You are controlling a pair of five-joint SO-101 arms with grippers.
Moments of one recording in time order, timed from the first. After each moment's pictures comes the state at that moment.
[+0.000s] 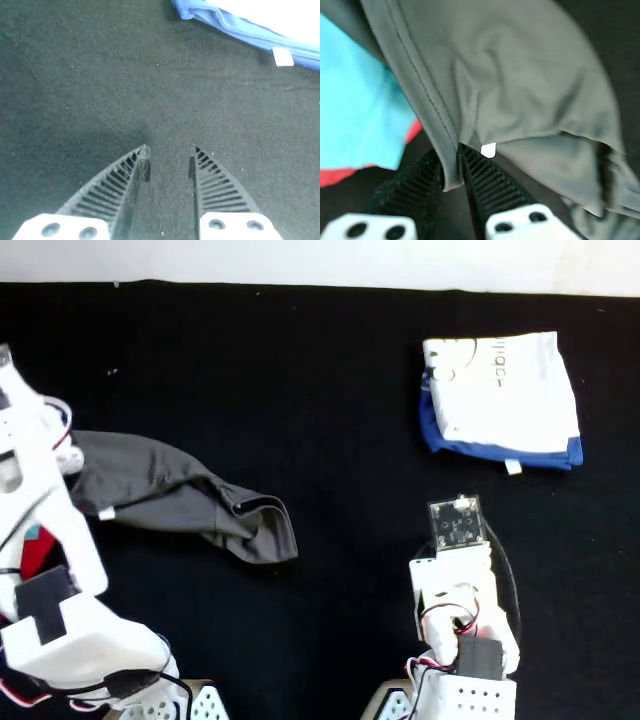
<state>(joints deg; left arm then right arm) -32.8 5.5 -6.1 82.5 -19.7 1.3 -103.6 96.0 57.1 17.6</state>
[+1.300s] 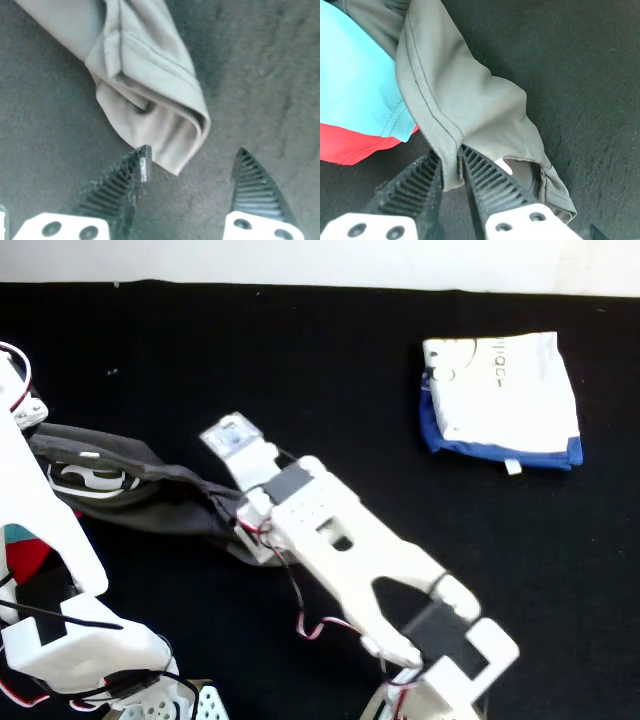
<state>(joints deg) -34.1 5.5 -40.0 101.1 -15.6 -48.0 4.1 15.9 65.4 -0.7</state>
